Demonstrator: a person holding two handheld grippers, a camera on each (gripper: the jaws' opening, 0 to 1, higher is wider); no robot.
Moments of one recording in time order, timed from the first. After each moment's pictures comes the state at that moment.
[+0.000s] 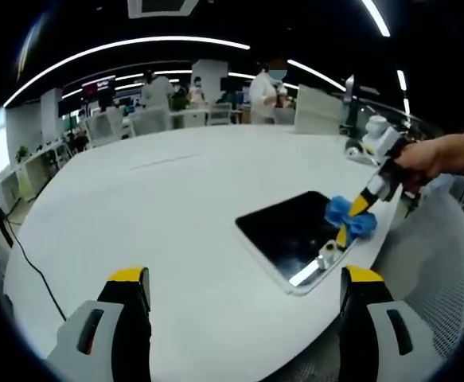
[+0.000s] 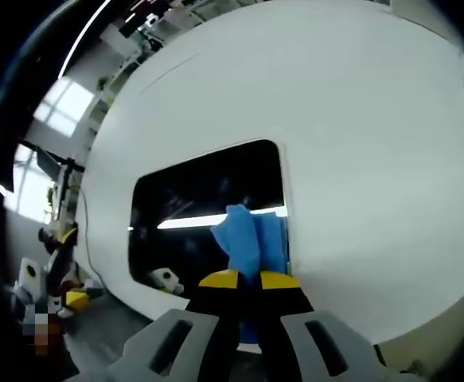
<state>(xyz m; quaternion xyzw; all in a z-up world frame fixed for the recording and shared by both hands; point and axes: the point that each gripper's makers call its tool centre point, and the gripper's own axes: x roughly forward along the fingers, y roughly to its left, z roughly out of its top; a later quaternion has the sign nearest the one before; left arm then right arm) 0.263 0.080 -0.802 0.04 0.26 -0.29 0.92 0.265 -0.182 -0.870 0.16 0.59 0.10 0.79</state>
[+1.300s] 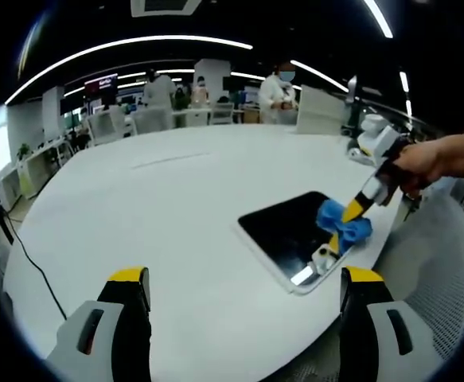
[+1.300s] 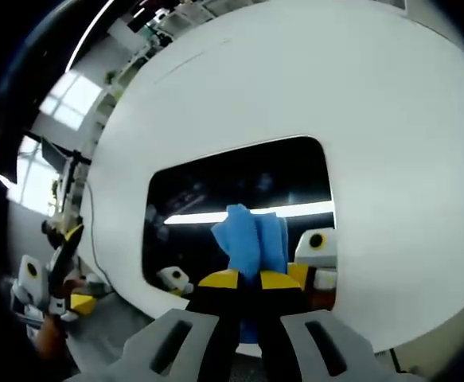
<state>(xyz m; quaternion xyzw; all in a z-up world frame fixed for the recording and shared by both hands) 0.264 0.083 -0.804 0.04 0.27 -0.29 0.92 0.273 -0.144 -0.872 0.16 0.59 0.12 0.79</state>
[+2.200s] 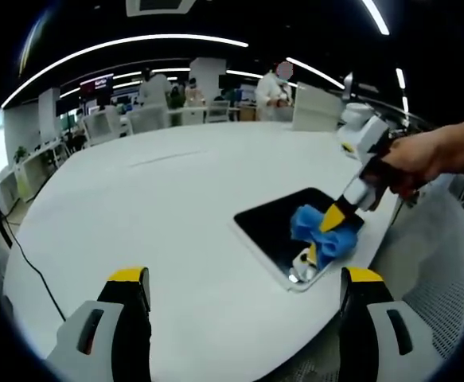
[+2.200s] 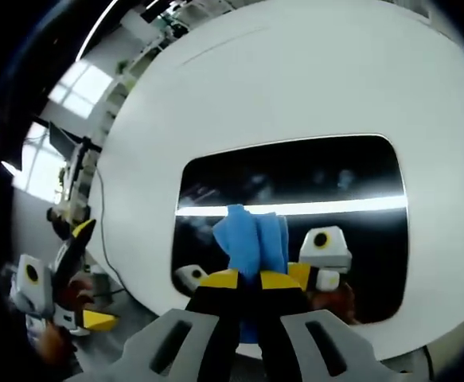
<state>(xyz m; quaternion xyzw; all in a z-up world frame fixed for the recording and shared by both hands) 0.262 0.081 -0.807 0.04 0.27 -0.30 0.91 0.275 -0.080 -0.870 0.15 0.59 0.16 0.78</state>
